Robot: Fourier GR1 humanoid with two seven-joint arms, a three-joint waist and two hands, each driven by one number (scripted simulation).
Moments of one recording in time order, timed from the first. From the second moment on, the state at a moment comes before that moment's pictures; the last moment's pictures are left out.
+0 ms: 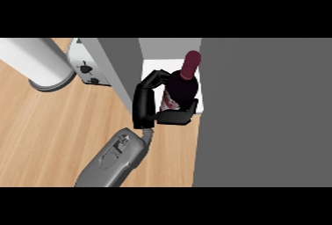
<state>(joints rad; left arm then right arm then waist) -0.56 0.00 -0.47 -1.17 0.31 0.69 -0.35 -0.07 -0.06 0.02 -2.47 -0.14 0.16 0.62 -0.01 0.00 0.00</state>
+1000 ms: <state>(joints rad) -0.70 0.00 -0.31 -0.90 0.41 0.56 -0.42 -0.03 -0.05 0.00 -2.46 -0.15 0.18 0.60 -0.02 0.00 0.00</state>
